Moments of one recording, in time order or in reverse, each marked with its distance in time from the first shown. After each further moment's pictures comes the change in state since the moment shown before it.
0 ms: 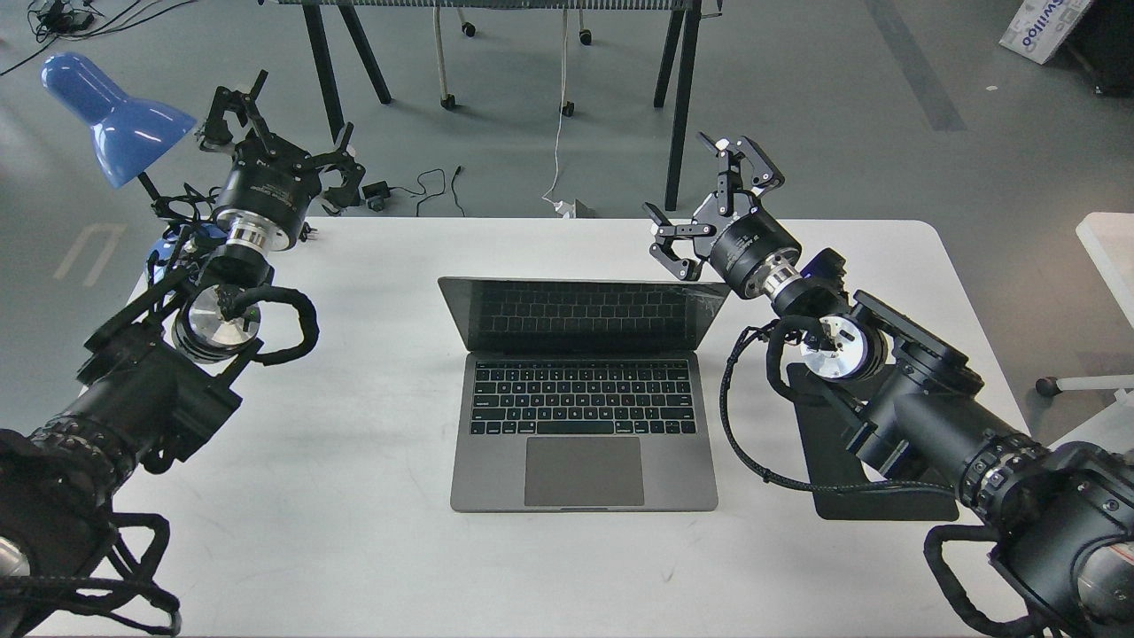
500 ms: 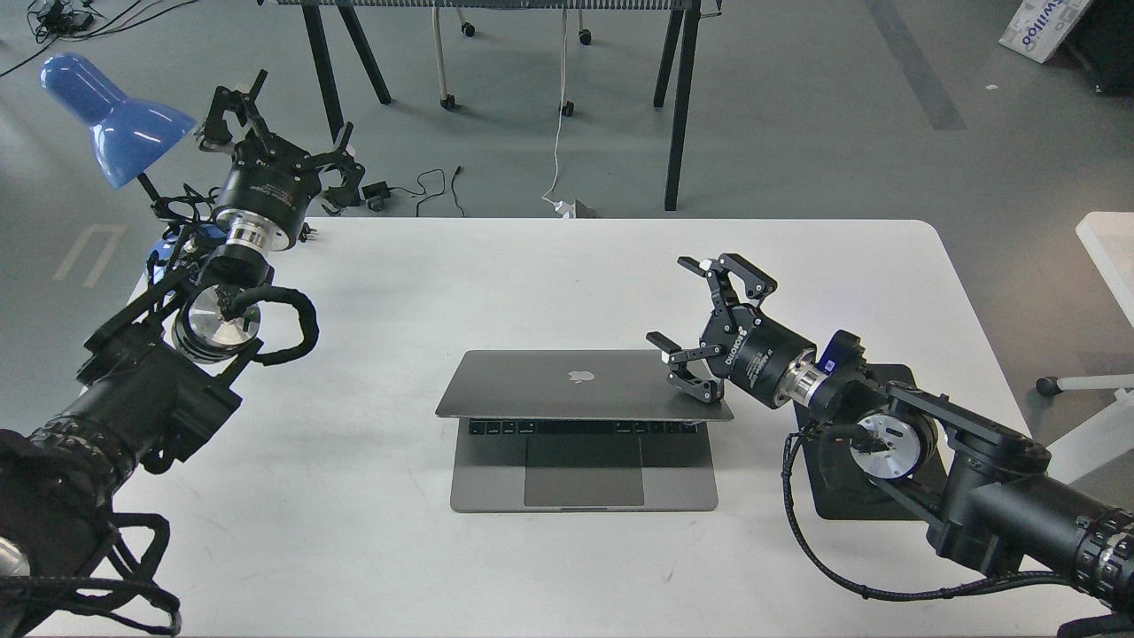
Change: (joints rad) left arm 0.000 0.000 -0.002 0.000 0.000 0.000 0.000; right arm -0.153 -0.220 -0.282 0.298 -0.021 -0.013 0.003
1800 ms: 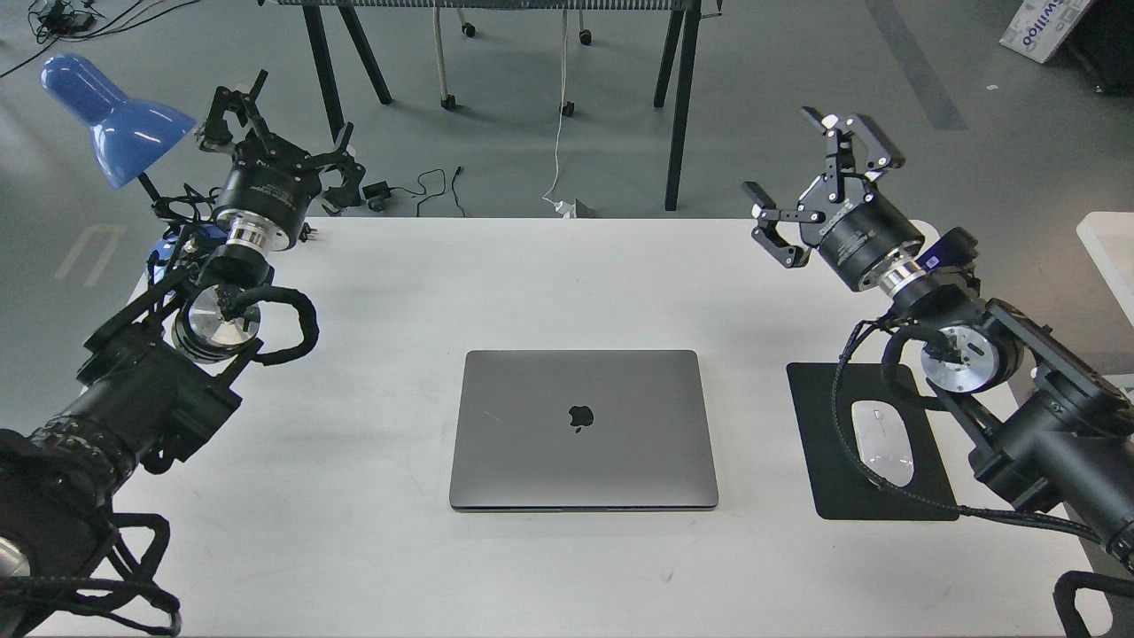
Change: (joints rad) left arm 0.000 0.000 0.002 0.000 0.000 0.000 0.000; right arm -0.025 -0.030 0.627 0.042 -0.235 -0.076 -0.024
